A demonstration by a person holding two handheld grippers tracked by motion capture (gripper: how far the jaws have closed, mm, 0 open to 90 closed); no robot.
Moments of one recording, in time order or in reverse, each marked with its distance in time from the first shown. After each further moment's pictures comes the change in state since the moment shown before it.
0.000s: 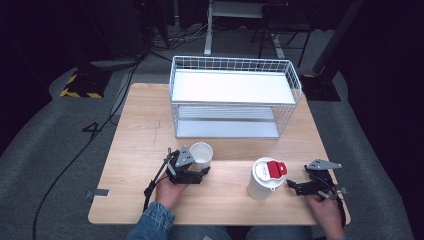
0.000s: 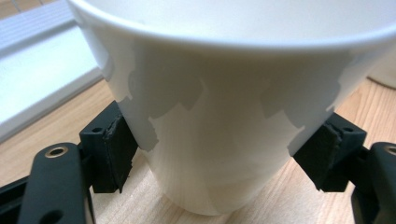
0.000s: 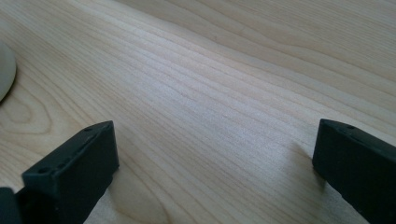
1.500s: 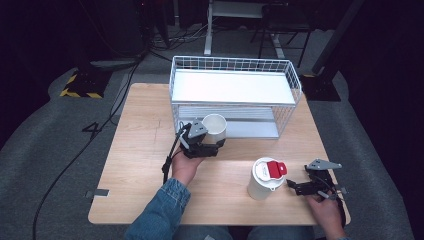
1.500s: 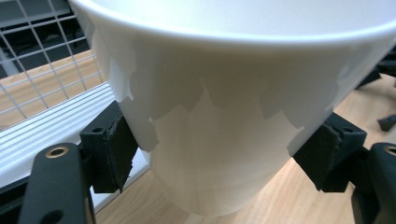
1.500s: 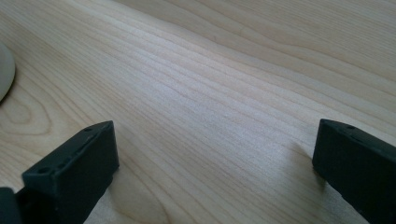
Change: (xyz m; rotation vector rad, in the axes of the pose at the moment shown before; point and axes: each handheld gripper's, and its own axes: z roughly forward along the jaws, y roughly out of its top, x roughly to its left) left arm 0.014 0.084 0.022 -0.122 0.017 -0.088; right arm 0.000 0.000 0.000 -0.001 -0.003 0.002
